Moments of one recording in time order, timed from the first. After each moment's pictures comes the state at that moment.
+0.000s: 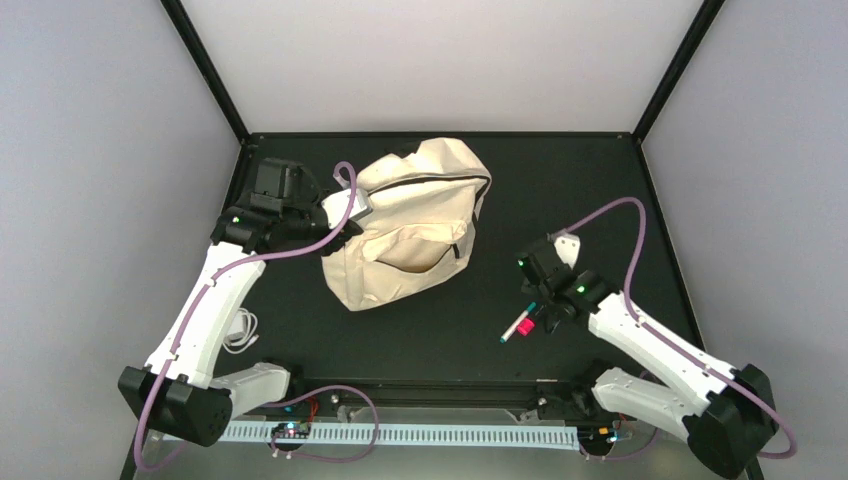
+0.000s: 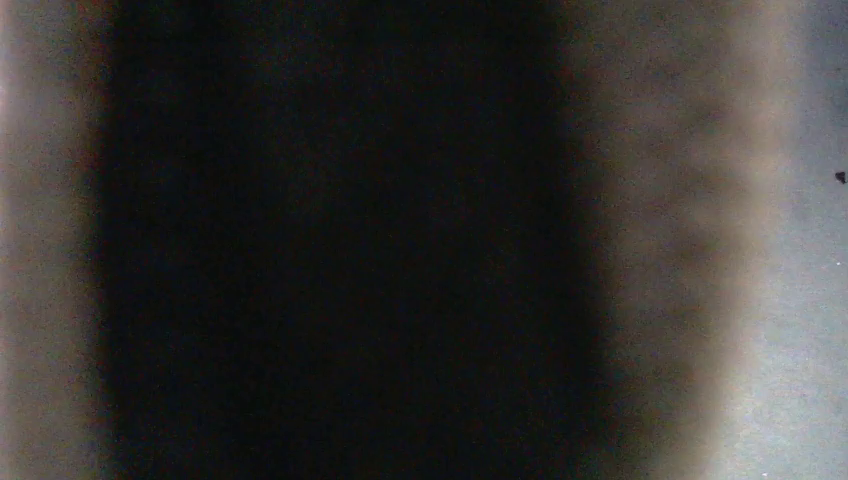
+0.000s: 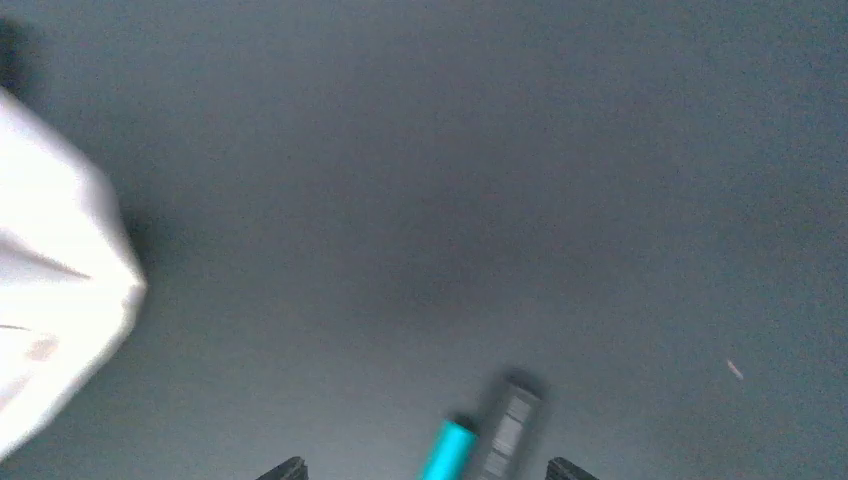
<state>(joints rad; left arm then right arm) -0.25 1.15 1.22 -0.87 0.61 0.75 0.71 0.96 0.75 -0.70 0.52 0.81</state>
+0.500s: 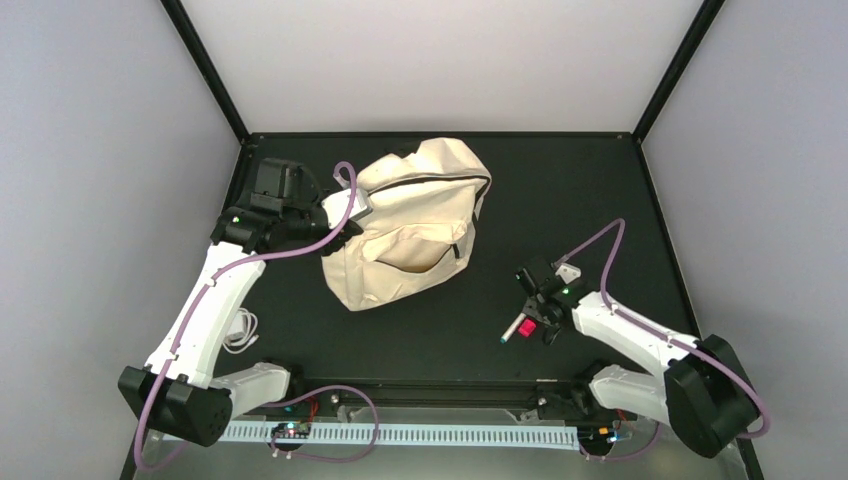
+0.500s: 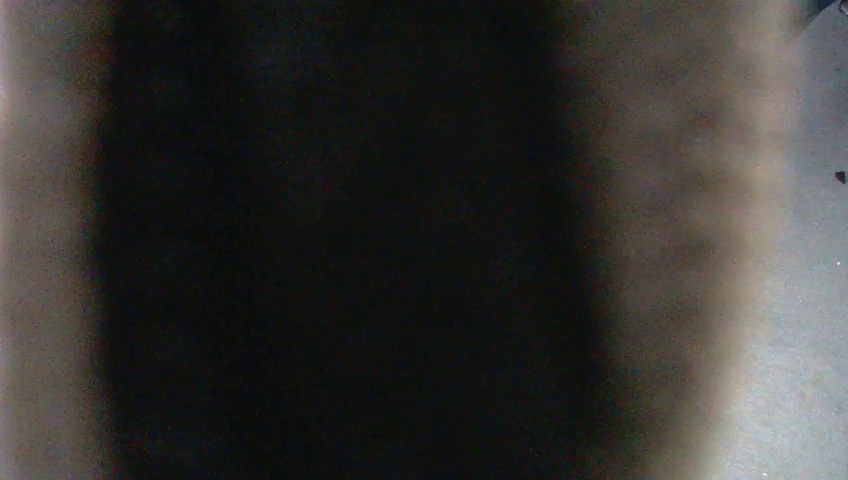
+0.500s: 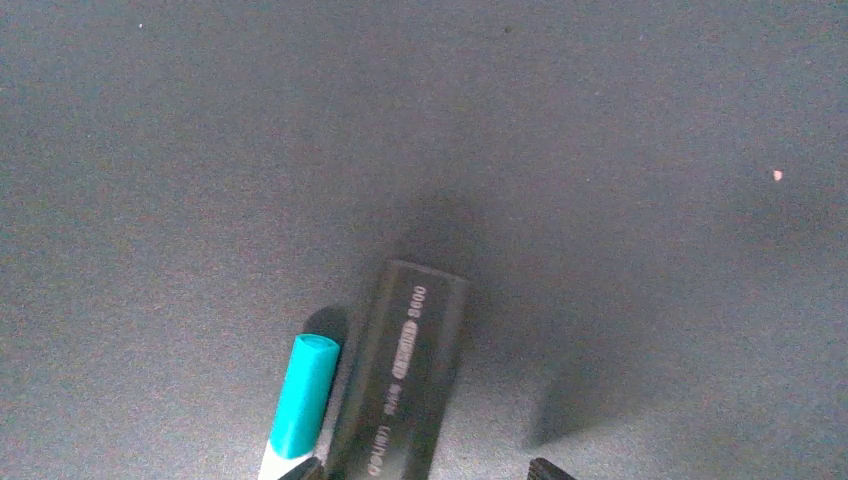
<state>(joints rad) -0.25 1.15 1.22 -0.87 0.61 0.75 0.59 1.11 0.52 -0.71 0.35 1.01</state>
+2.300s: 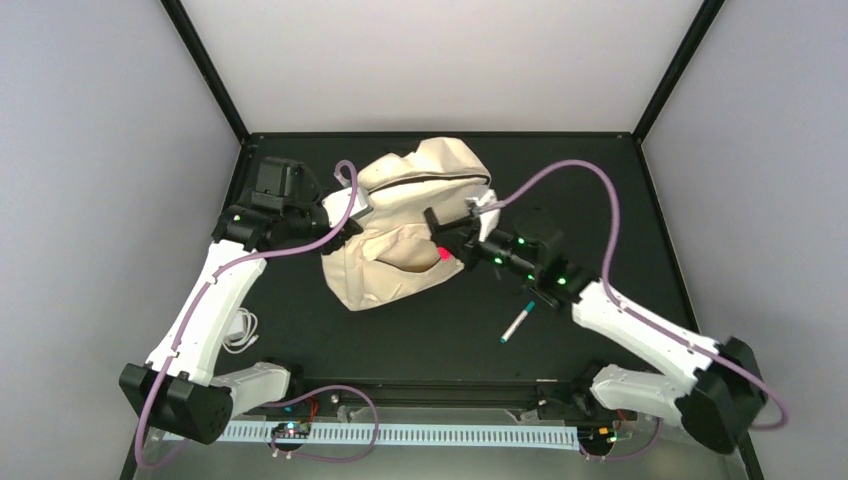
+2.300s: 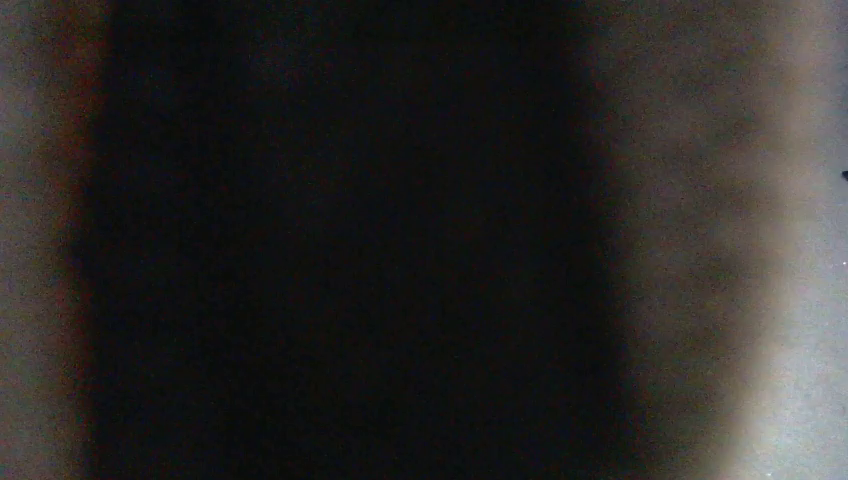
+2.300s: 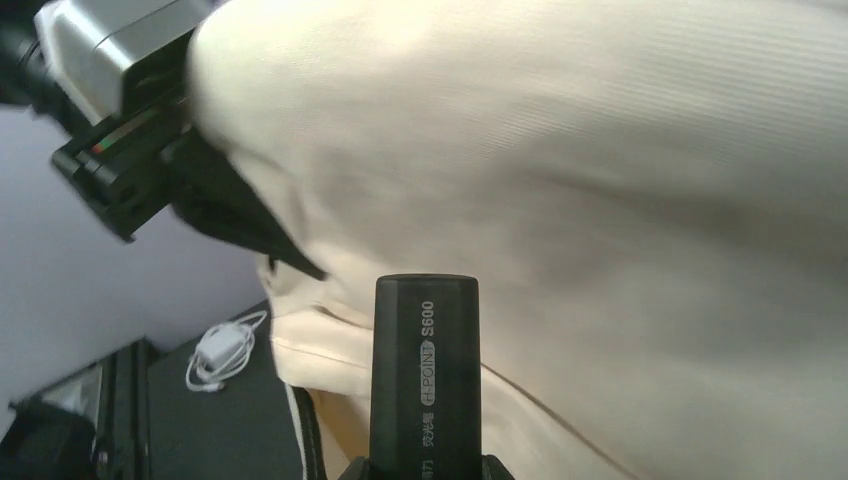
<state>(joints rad) -0.25 1.16 1.22 -0.87 0.61 0.75 0.74 1.05 0.74 0.19 -0.23 0.29</state>
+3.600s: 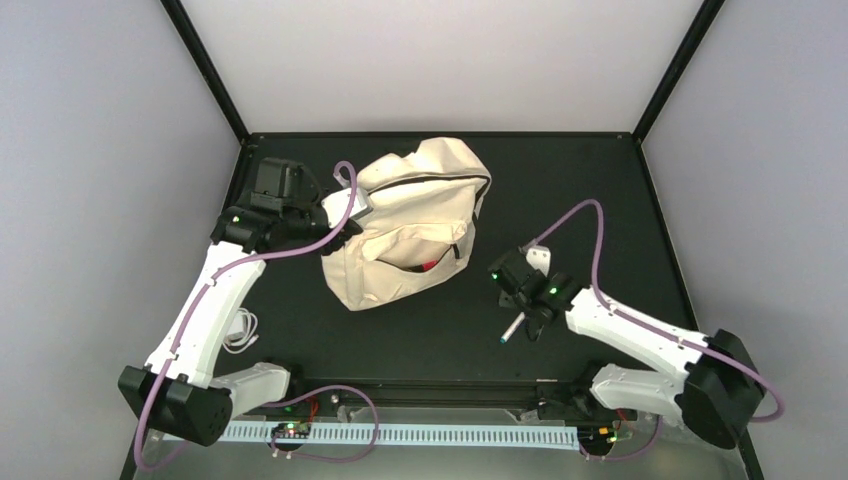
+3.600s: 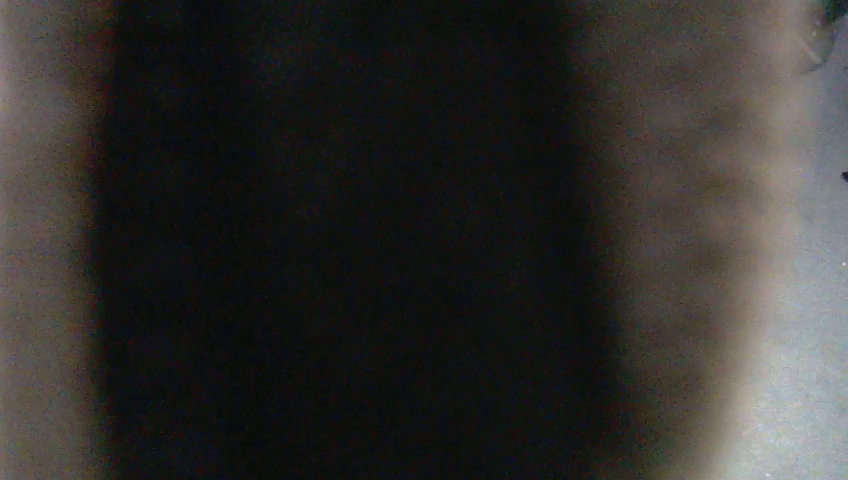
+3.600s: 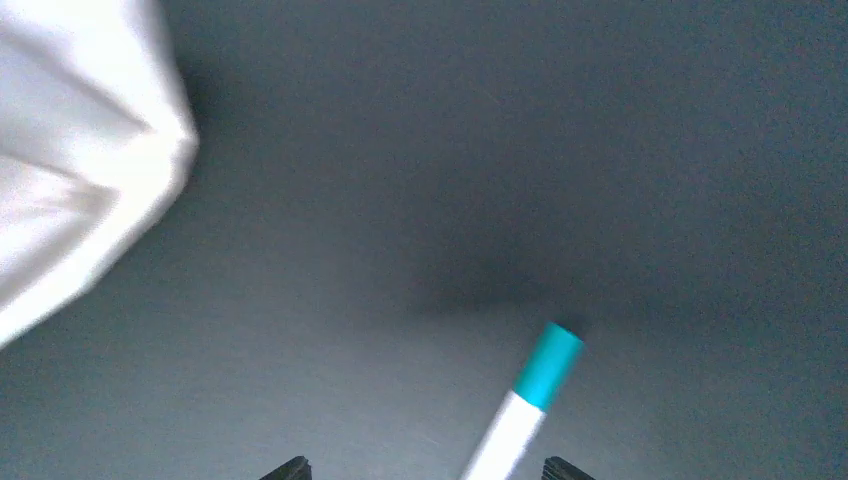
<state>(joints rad) -0.25 1.15 1.22 -0.87 0.60 0.74 0.82 1.11 0.71 -0.67 0.40 0.89</state>
